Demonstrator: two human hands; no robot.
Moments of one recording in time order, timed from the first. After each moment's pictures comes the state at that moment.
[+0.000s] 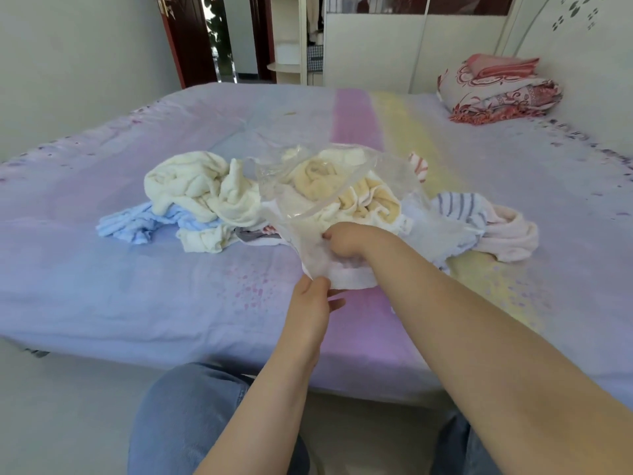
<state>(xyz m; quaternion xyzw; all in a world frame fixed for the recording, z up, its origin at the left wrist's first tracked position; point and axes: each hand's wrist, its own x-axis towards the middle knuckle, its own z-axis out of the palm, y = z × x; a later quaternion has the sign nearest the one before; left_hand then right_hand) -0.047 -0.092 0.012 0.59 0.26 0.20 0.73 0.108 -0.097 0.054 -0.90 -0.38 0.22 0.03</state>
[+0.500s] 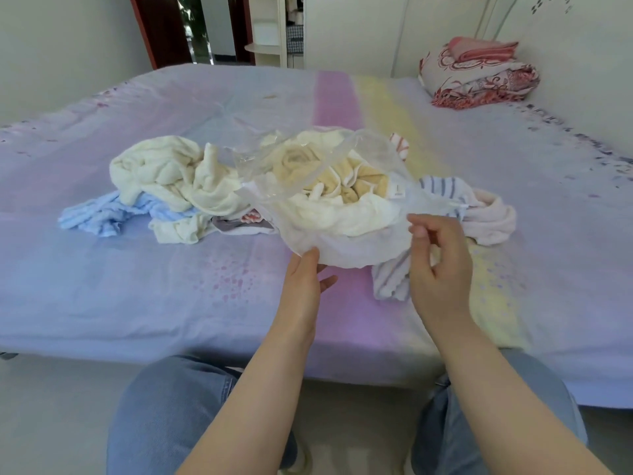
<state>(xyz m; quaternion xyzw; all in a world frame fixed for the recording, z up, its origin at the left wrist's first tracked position) -0.026 -0.097 0.006 0.56 0.22 0.22 0.76 0.057 -0.237 0.022 -0.75 -0.28 -0.28 0.53</state>
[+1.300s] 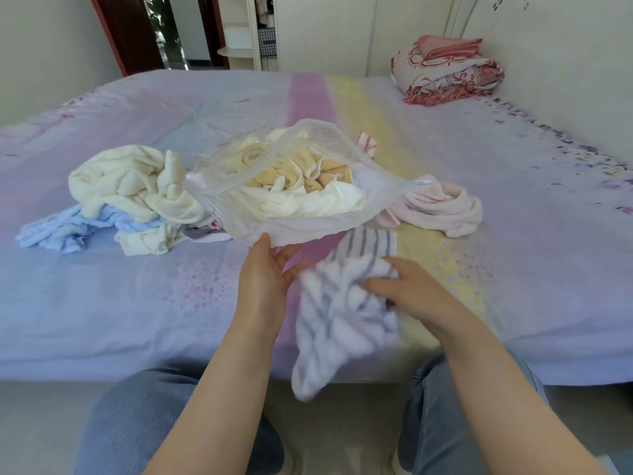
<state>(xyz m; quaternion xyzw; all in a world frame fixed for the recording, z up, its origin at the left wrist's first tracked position) -0.011 -0.093 0.020 0.43 0.22 0.25 0.84 0.075 -0.275 0.015 -0.77 -0.23 0.24 0.54</state>
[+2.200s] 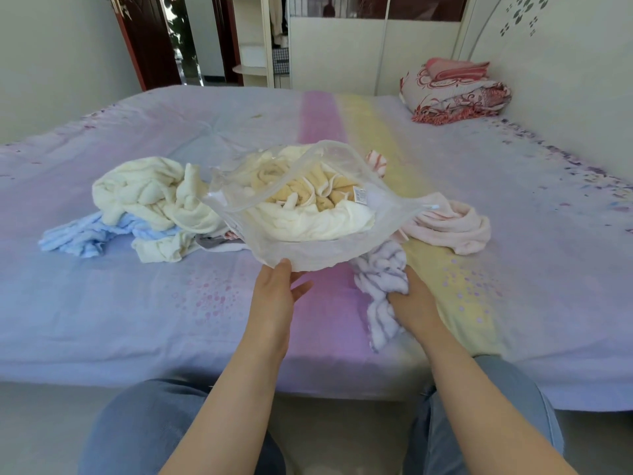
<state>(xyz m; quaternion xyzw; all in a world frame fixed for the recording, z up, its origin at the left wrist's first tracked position) -0.030 -0.097 0.017 0.57 0.23 0.26 0.75 0.113 -0.261 -0.050 -0.87 -0.18 0.02 0.45</state>
